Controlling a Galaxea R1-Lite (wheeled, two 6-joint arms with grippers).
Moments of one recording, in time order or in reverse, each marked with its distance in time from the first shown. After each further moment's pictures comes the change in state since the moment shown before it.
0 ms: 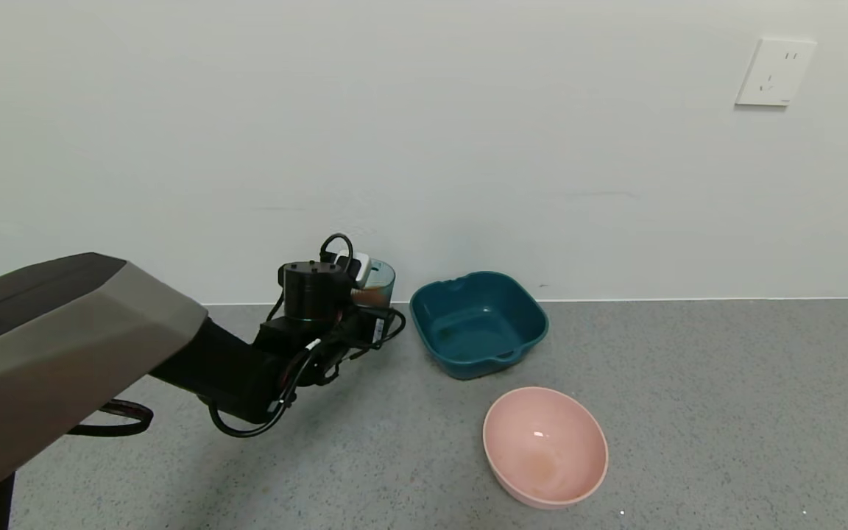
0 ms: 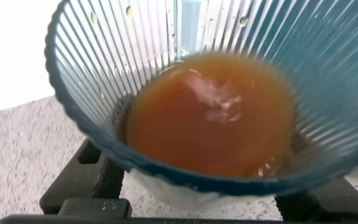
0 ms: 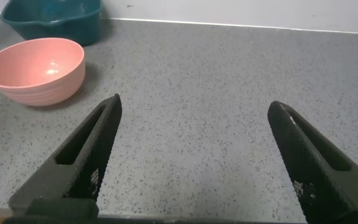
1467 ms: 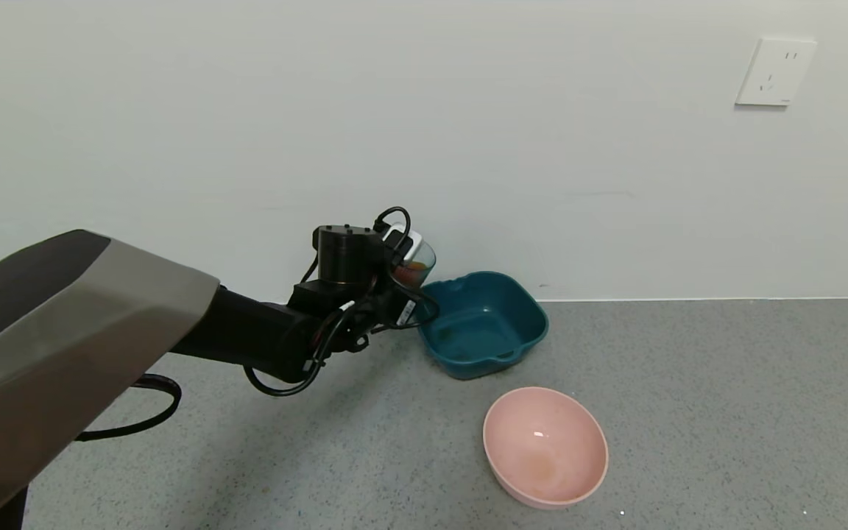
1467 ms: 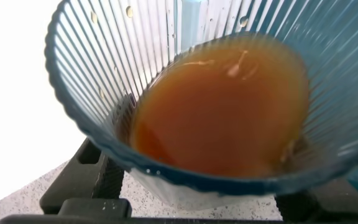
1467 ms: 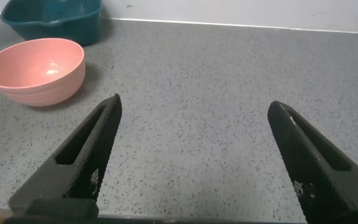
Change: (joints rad) left arm -0.077 0.007 -0.243 0.230 0.020 0.264; right arm 0.000 0.000 0.000 0.000 0.000 0.002
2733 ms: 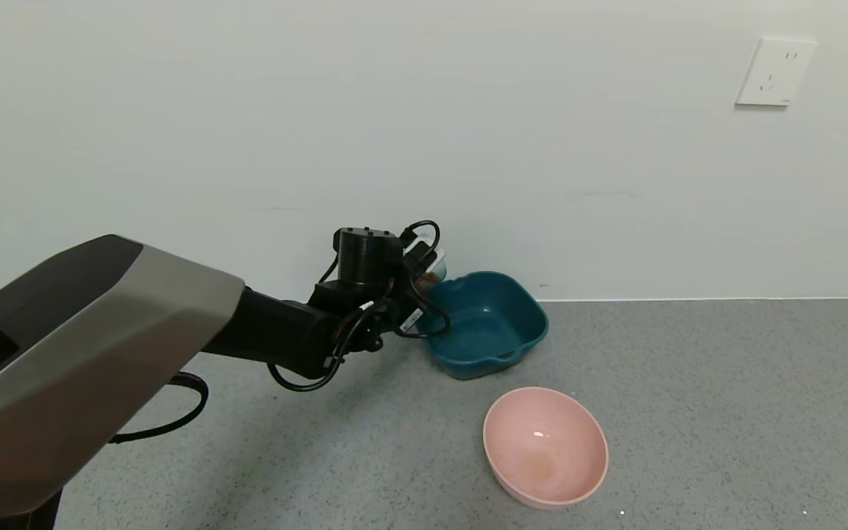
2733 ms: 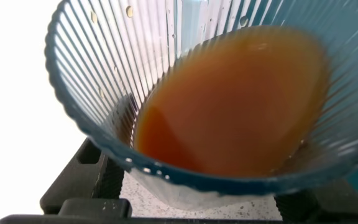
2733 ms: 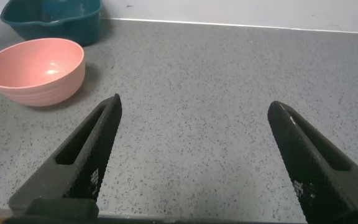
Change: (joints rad) left arm -0.029 0.048 -0.070 0.043 0.086 0.209; right arm 0.000 0.000 0.000 0.000 0.000 0.000
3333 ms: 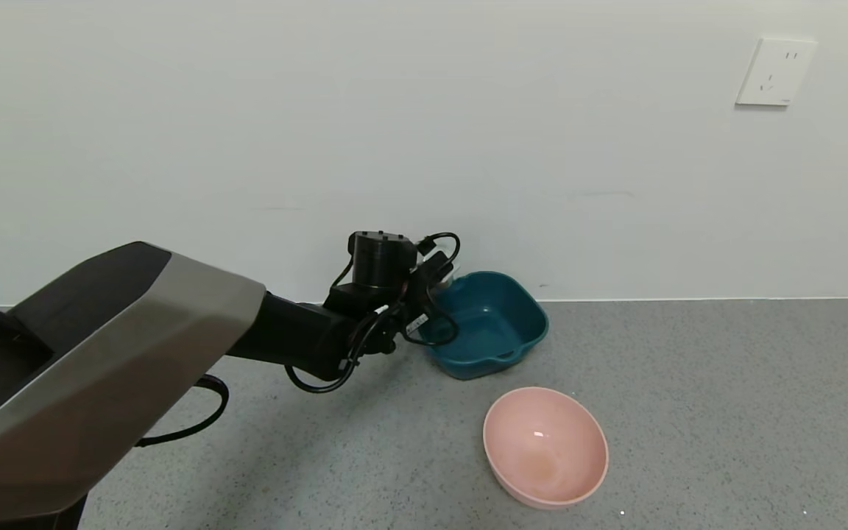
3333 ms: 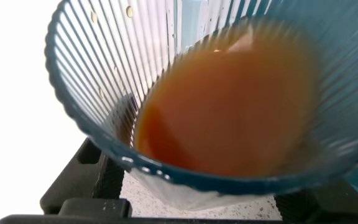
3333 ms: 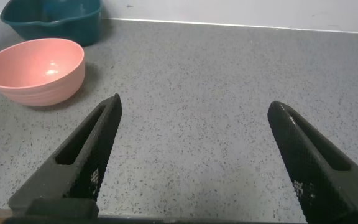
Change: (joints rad) left arm -0.023 0.036 -0.043 0.000 0.066 0.148; right arm 0.000 0.000 0.000 0.000 0.000 0.000
